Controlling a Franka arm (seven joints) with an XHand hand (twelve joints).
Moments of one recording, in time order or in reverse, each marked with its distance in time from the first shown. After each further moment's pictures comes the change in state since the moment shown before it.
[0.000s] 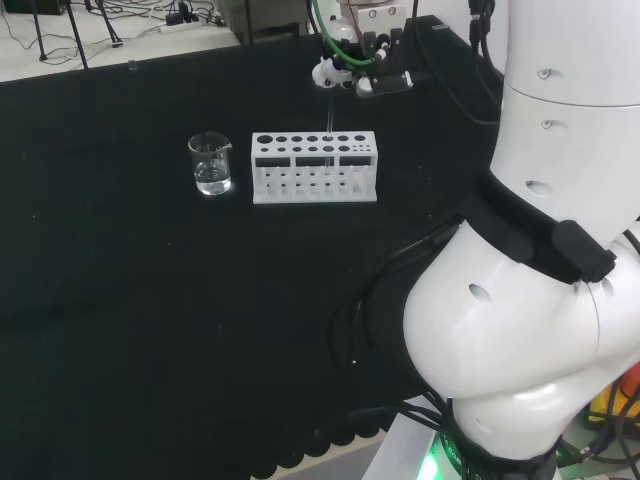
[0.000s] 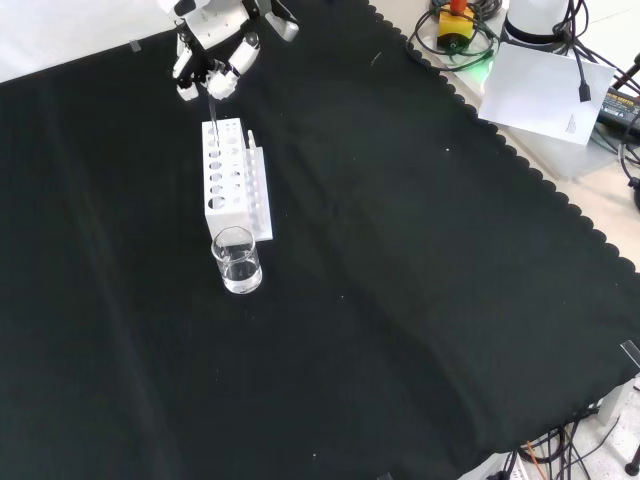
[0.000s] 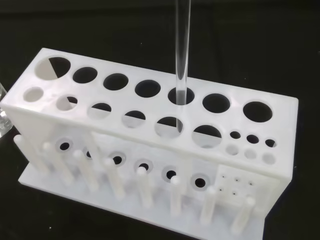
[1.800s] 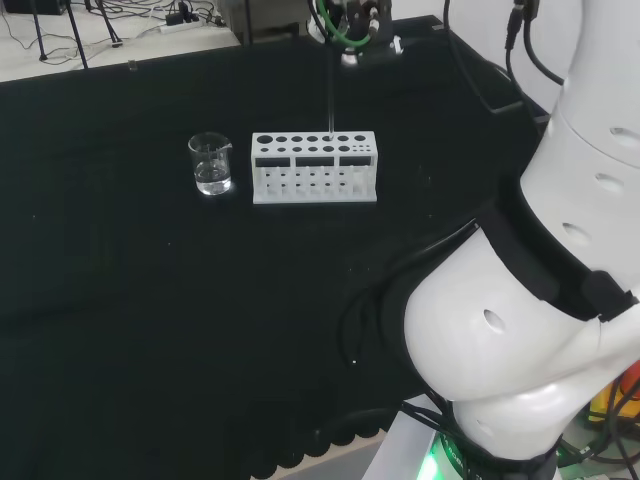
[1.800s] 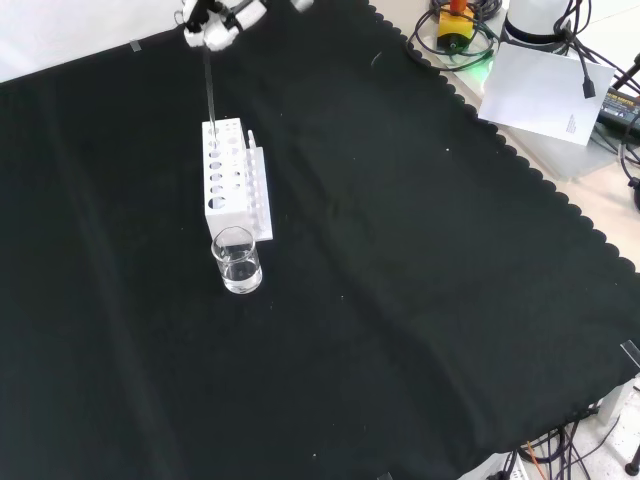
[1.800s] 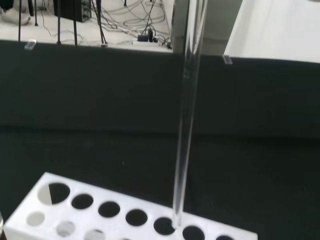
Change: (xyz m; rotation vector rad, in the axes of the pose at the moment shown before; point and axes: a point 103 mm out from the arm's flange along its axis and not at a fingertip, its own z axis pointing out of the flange) arm 0.026 -0.038 -0.087 -0.310 -0.129 0.071
